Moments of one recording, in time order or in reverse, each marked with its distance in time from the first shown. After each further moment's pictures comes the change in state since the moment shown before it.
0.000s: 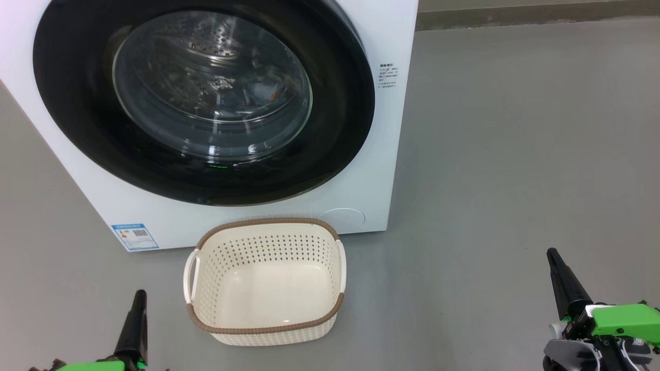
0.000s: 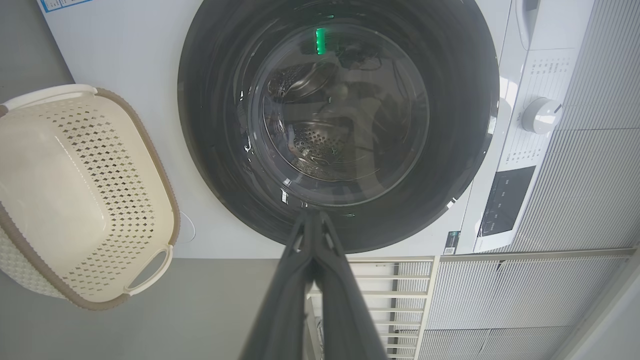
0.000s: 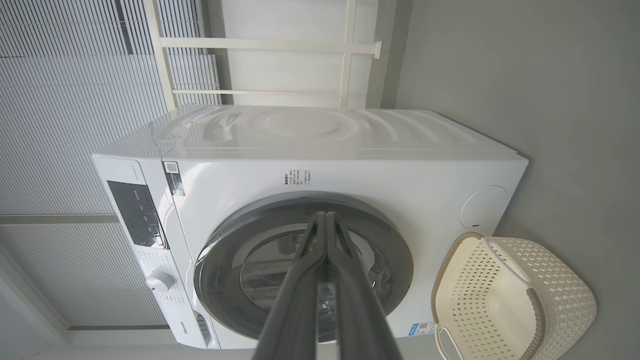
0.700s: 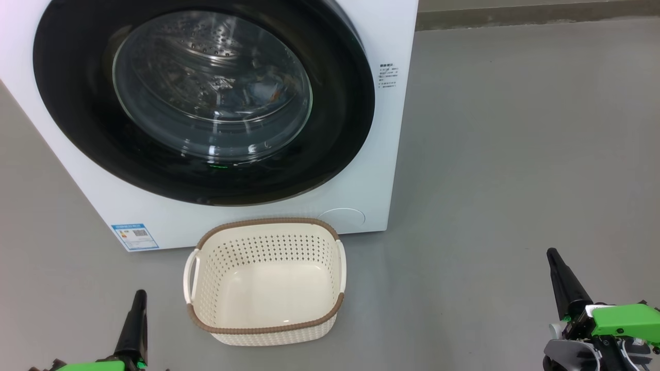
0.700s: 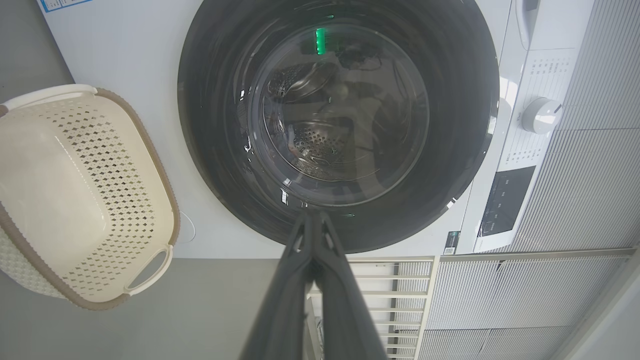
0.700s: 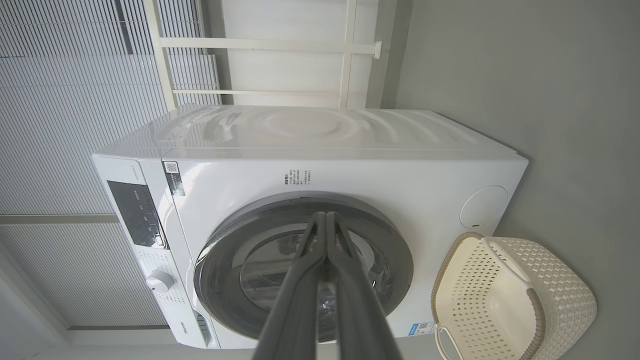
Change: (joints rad) left arm 0.000 0.000 0.000 0.000 0.000 0.000 0.000; right arm 0.000 0.000 0.000 0.000 0.000 0.000 0.000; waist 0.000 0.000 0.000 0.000
